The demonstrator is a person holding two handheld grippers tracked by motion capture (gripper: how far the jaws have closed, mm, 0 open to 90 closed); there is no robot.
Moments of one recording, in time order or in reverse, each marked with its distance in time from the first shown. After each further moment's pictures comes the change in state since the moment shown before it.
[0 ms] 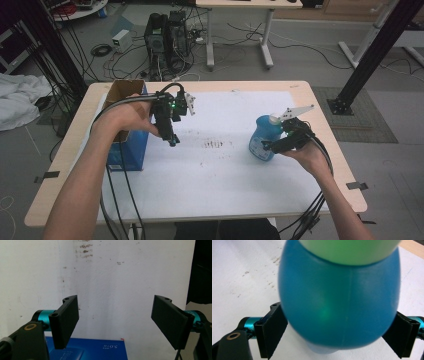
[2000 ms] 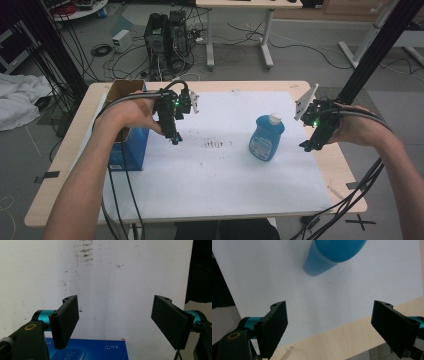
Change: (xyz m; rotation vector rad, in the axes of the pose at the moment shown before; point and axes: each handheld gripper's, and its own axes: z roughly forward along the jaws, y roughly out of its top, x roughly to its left) left arm -0.001 0.011 -0.006 0.013 -0.002 0.019; right arm -0.011 0.050 -0.083 0.481 0.051 -0.544
